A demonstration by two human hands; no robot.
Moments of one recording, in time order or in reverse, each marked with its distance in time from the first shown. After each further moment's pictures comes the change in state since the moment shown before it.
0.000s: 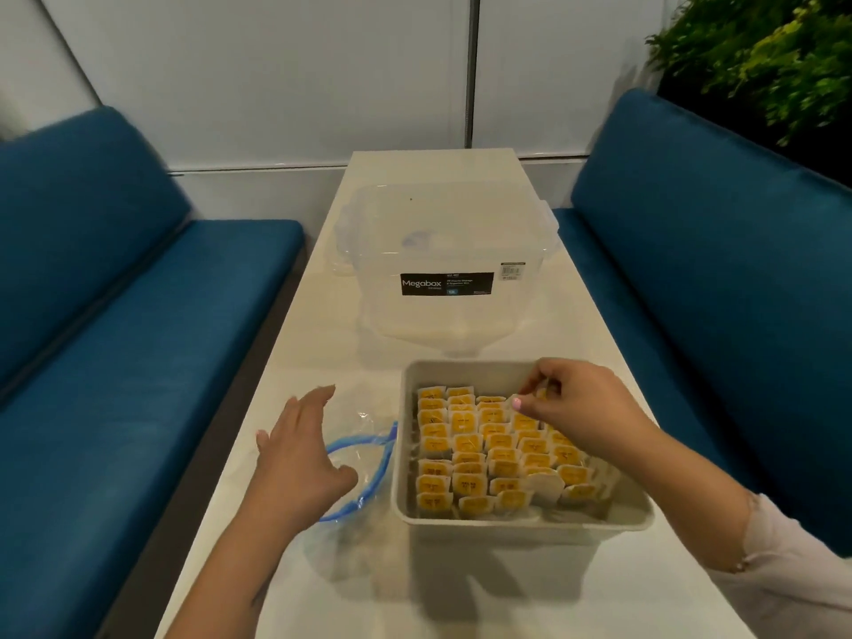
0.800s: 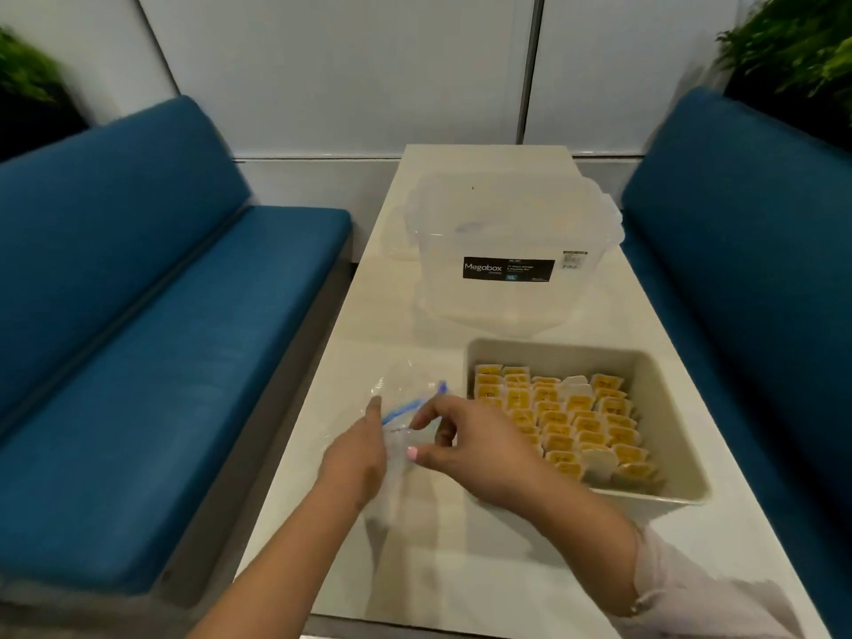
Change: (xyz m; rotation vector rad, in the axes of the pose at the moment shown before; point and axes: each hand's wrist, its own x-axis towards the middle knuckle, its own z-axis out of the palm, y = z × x) left_hand 0.012 -0.063 0.042 0.219 -0.094 -0.122; right_hand -0.051 -0.110 0.099 0.227 -0.253 -0.237
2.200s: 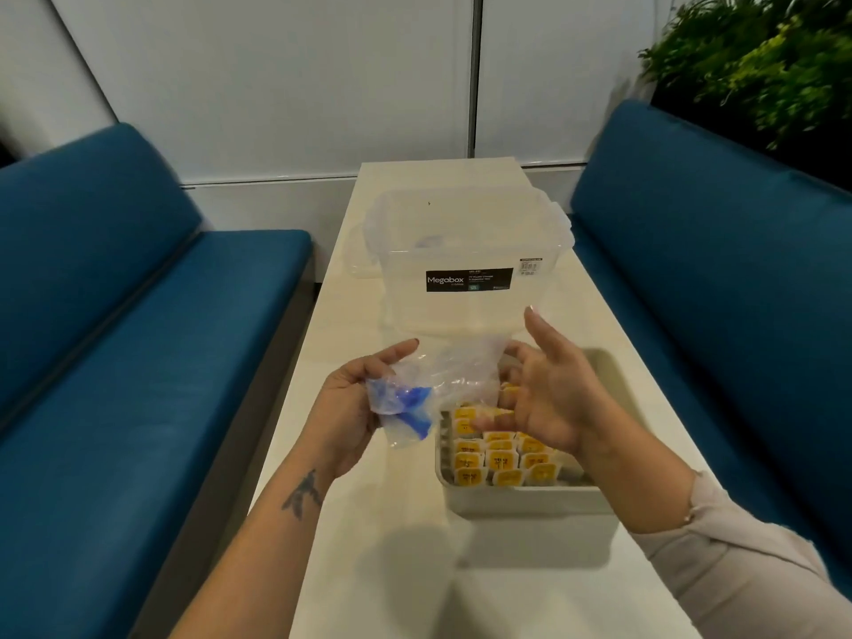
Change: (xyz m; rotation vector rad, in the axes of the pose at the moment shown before) left_hand -0.015 0.056 -0.079 -1.398 -0.205 0.367; right_hand 0.009 0.040 -0.079 1.241 0.012 0.380
